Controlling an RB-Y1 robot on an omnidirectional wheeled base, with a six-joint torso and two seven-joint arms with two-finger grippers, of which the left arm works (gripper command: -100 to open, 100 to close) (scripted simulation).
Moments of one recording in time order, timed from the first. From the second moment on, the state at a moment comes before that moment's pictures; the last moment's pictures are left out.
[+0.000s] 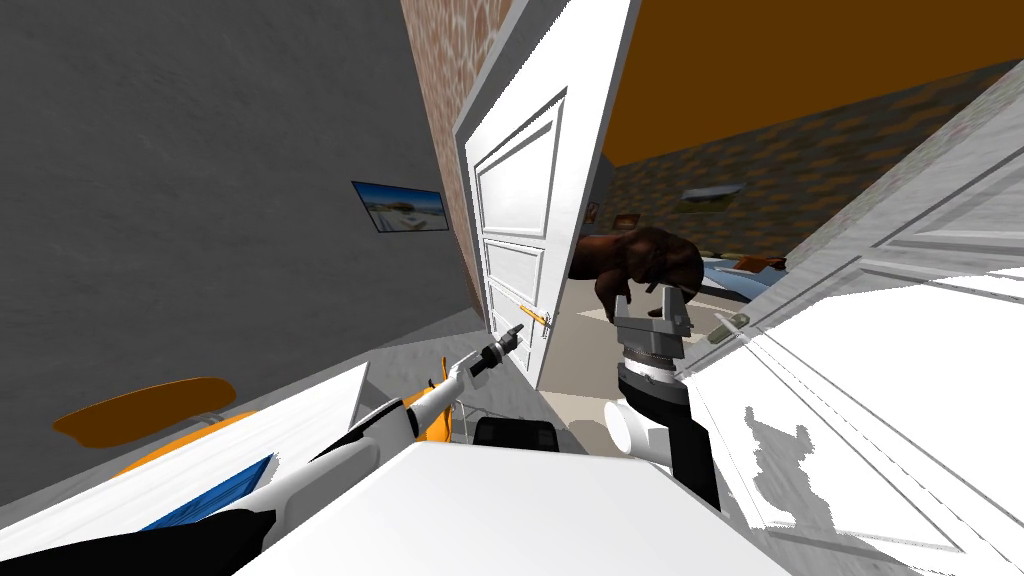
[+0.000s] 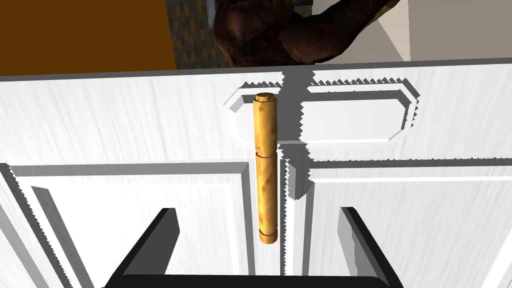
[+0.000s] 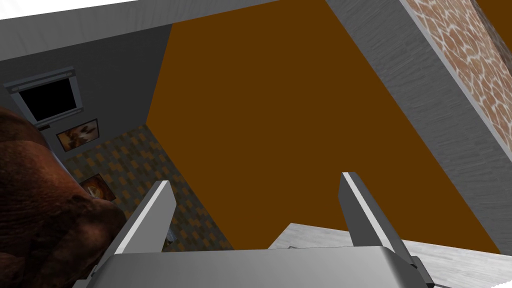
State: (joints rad) arm -0.36 0.29 -0.66 -1.01 -0.19 -0.51 0.62
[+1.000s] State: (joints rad) arm -0.36 0.29 -0.66 -1.02 -0.19 -0.52 0.62
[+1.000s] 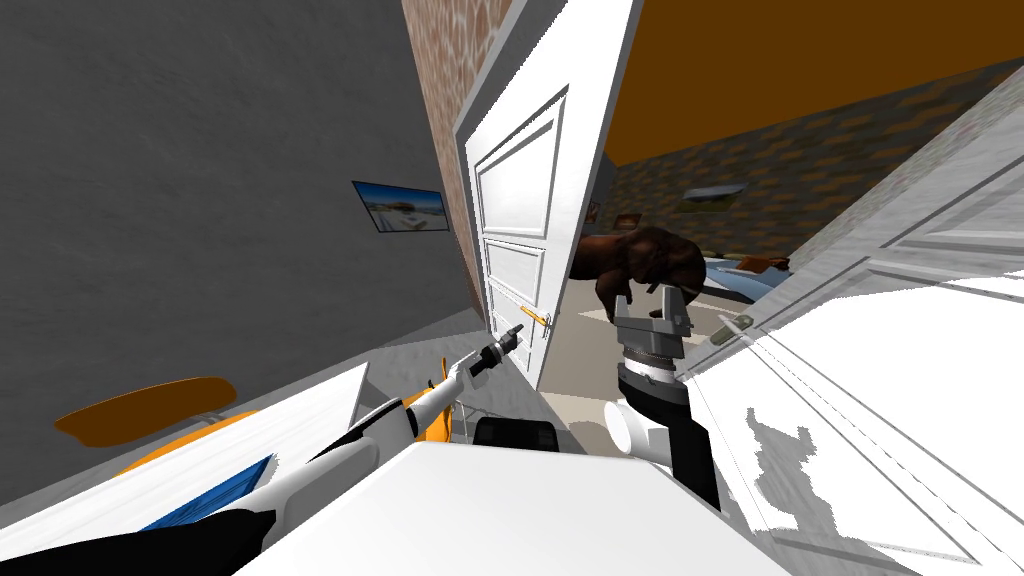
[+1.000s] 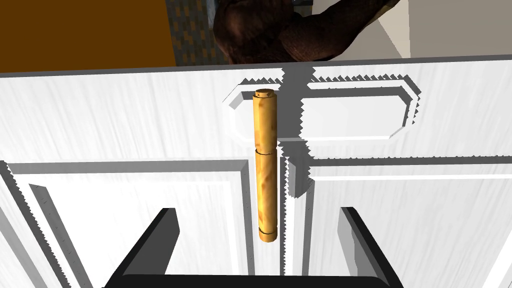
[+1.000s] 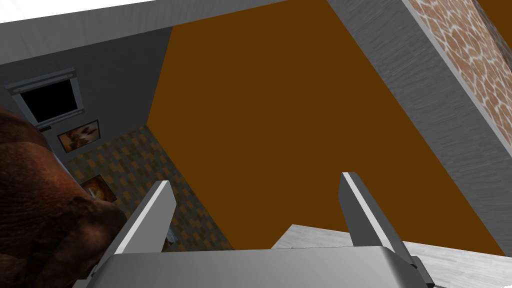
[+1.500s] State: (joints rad) arm -0.36 0.30 -0.67 -1.02 -0.19 -0.53 0.63
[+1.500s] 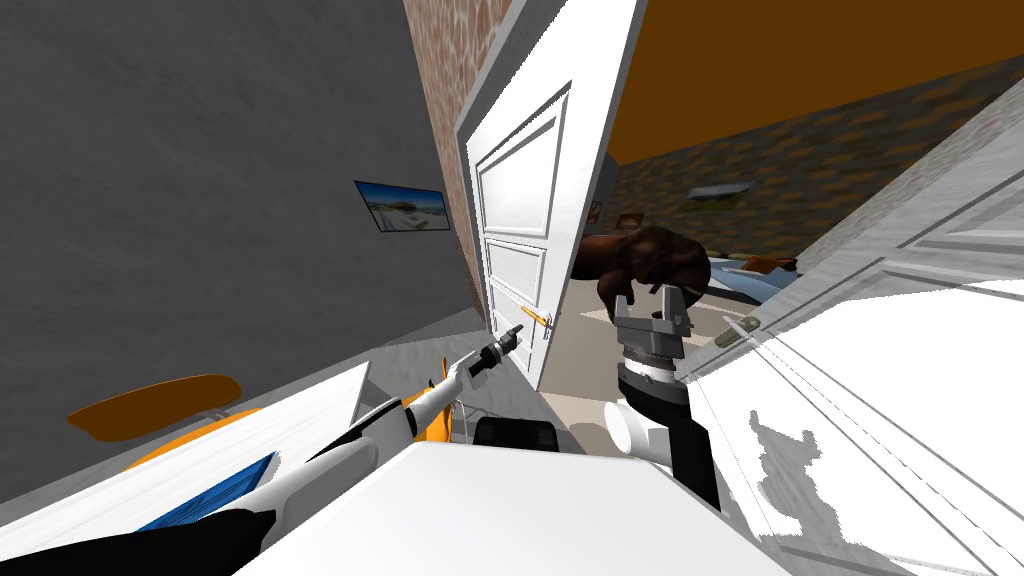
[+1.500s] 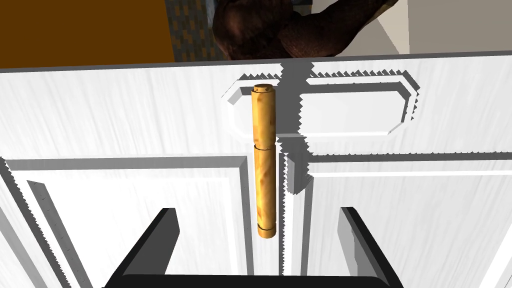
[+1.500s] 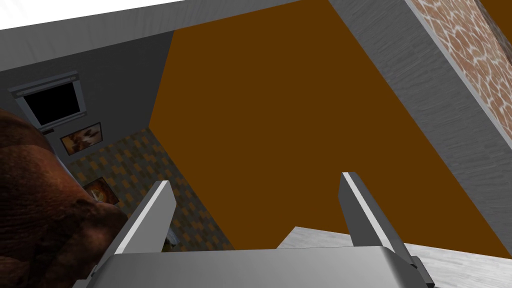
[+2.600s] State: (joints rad) arm -0.36 0.30 -0.67 -1.02 -0.19 -0.53 0.63
